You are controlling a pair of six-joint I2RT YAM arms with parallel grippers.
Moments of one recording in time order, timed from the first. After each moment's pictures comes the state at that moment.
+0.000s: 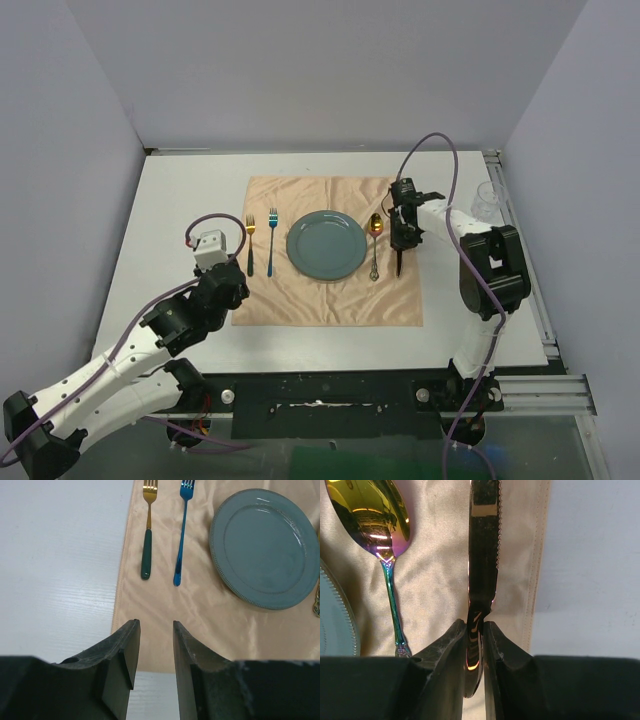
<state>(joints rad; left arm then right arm) -0.81 0.77 0.65 -0.56 -0.68 -0.73 0.29 1.89 1.30 -0.63 0.15 0.28</state>
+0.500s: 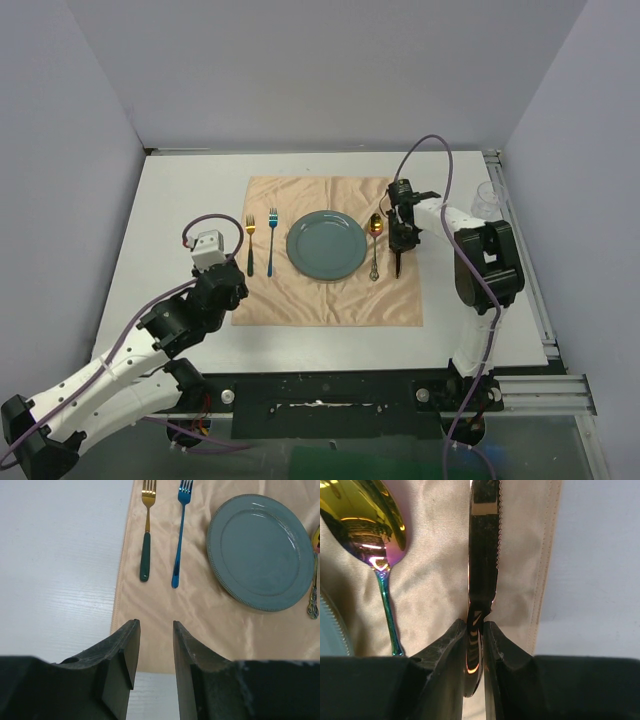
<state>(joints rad) -0.81 0.75 0.65 -0.56 -0.68 -0.73 0.29 1.93 1.34 -0.64 0.15 0.27</state>
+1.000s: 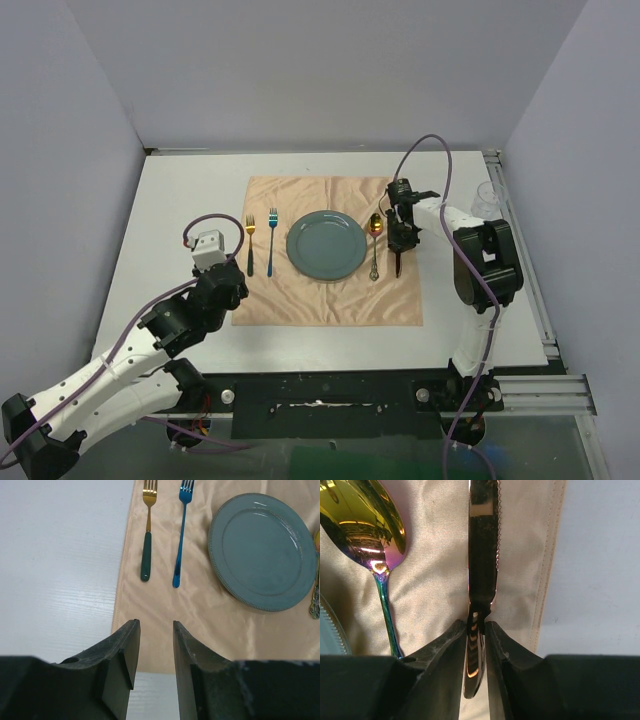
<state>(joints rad) -0.81 0.75 0.65 -0.56 -0.68 -0.73 0.29 1.96 1.35 -0.64 0.14 0.27</state>
